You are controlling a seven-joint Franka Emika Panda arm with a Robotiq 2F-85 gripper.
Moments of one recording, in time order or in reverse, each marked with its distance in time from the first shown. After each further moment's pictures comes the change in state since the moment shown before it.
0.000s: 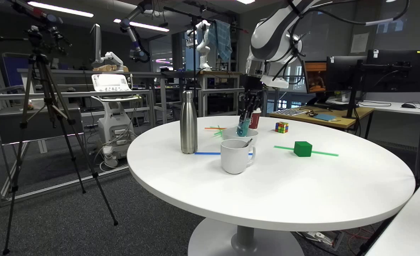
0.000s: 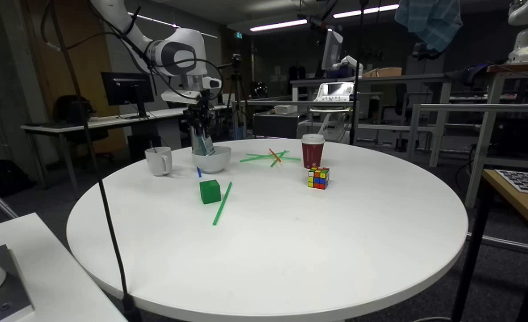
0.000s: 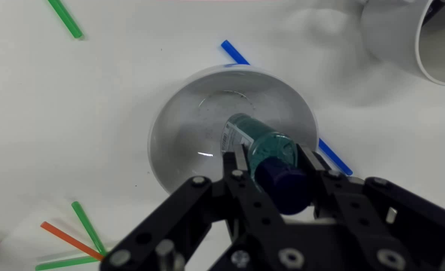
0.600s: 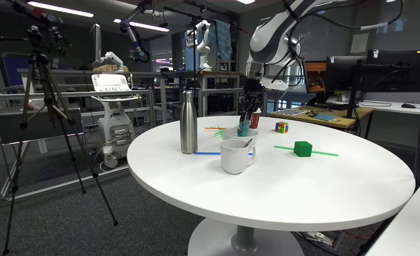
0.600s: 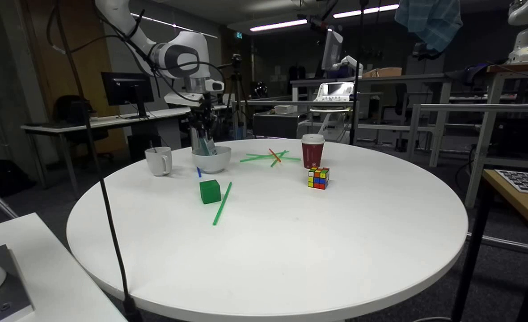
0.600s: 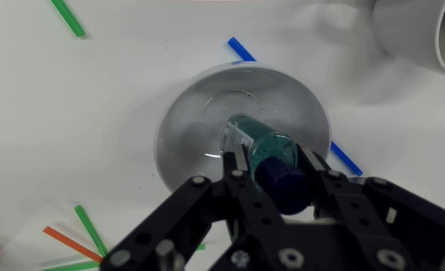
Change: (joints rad) arm -0.010 0.028 0.000 0.022 0.000 0.000 0.000
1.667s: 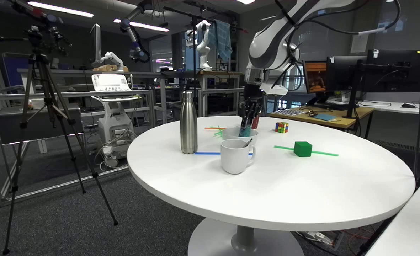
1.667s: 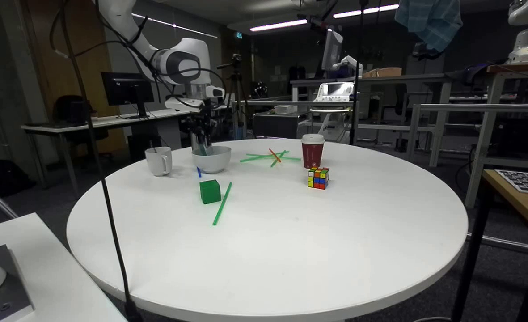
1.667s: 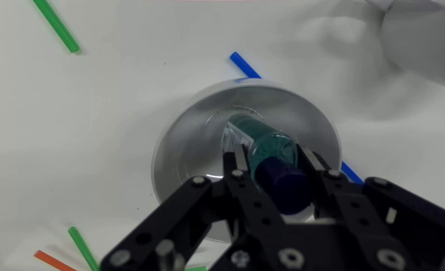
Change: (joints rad) arm 0.000 0.034 -0.001 0.001 0.000 0.000 0.000
